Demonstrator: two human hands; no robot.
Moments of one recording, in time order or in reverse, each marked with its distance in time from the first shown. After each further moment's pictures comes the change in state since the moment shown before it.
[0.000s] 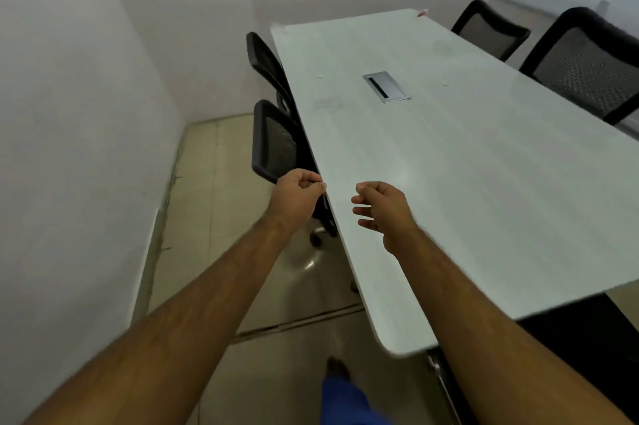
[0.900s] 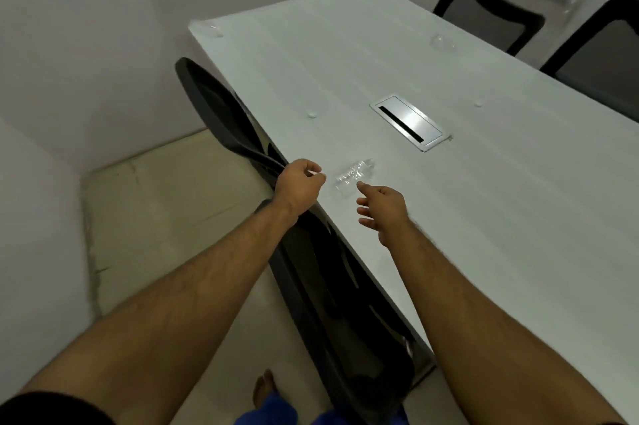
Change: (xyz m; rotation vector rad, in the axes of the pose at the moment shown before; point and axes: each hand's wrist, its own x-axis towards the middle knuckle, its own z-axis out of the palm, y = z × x) left_hand 0.644 -0.037 -0.048 0.103 -0.379 -0.032; right_hand 0.504 -0.116 0.248 0.049 0.449 0.220
